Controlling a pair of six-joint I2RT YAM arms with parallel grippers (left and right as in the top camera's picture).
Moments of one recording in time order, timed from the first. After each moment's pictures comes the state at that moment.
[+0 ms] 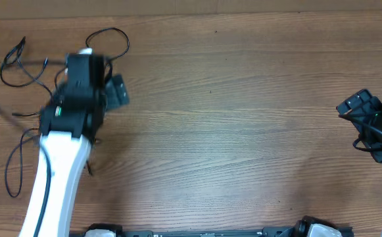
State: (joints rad) left arm -0.10 1.27 1.25 -0.88 -0.29 -0.34; right arm -0.30 1.25 1.47 -1.41 0.06 0.67
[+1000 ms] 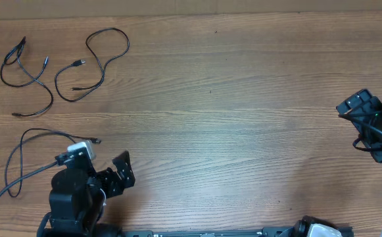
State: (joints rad) left arm -0.10 0.44 0.75 -0.99 -0.01 -0.45; right arm -0.30 1.25 1.47 -1.41 0.06 0.67
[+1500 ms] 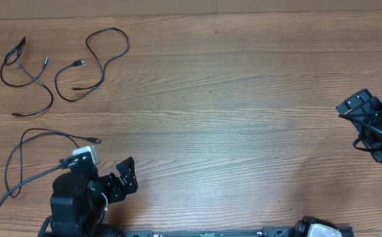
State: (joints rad) left arm -0.10 0.41 0.74 -1.03 0.05 -0.45; right arm -0.30 1.25 1.47 -1.41 0.06 0.67
